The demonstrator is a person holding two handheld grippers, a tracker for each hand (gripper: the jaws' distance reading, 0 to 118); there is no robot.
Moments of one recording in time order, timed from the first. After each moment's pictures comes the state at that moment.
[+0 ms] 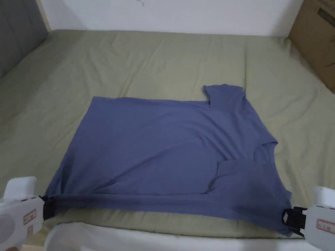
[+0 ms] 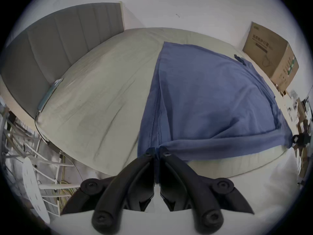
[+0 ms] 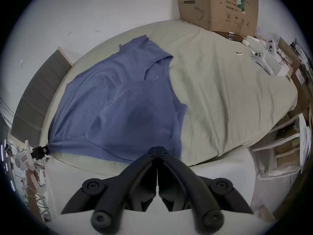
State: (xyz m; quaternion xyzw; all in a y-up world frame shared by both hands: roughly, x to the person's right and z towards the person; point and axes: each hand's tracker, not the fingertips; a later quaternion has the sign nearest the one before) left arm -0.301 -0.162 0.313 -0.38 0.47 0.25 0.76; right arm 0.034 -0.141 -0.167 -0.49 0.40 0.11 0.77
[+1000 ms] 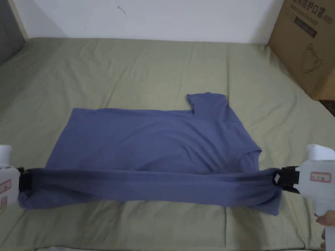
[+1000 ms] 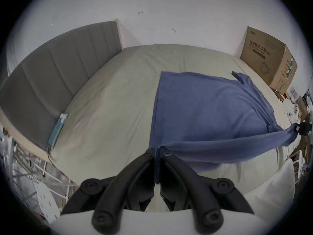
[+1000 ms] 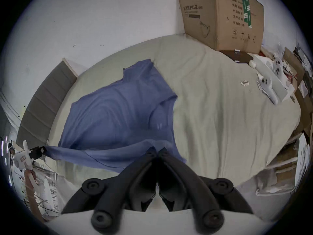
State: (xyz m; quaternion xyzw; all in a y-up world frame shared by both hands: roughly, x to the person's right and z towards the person) left arm -0.356 -0.086 0.256 -0.36 0.47 0.18 0.78; right arm -0.030 -0.090 -0.239 -0.46 0.42 0.09 0.78
